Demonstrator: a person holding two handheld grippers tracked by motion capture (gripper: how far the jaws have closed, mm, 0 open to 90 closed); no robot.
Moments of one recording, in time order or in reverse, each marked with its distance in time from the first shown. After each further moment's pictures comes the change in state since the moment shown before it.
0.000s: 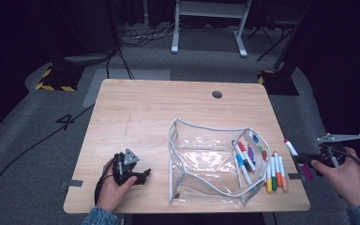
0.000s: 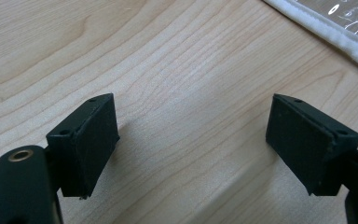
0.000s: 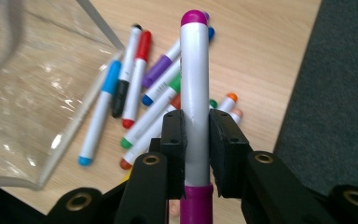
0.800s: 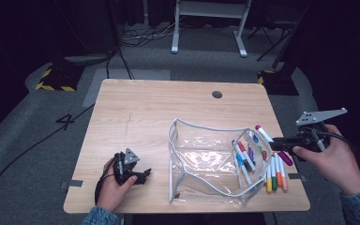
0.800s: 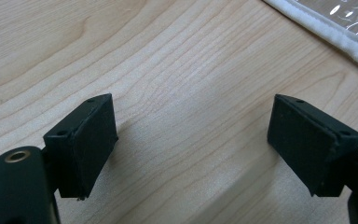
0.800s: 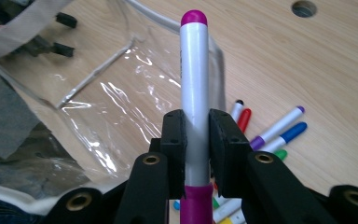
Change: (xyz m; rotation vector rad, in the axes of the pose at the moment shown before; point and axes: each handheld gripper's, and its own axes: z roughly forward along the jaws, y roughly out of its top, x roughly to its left) left arm 0.001 0.001 0.001 0.005 -0.005 0.001; right arm 0.090 0.084 -0.031 -0.038 0.211 -0.240
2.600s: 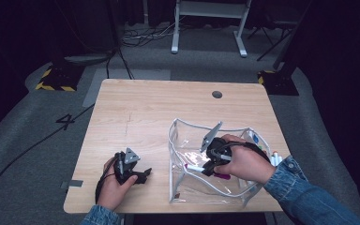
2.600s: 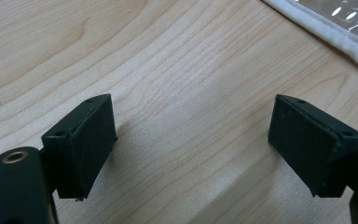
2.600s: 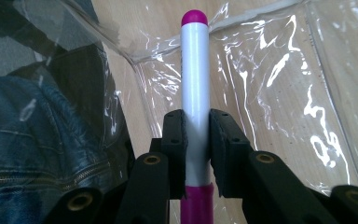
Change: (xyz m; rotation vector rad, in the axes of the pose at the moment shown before) left arm 0.000 0.001 0.001 0.004 0.000 -0.009; right arm 0.110 0.055 0.162 0.421 0.295 -0.405
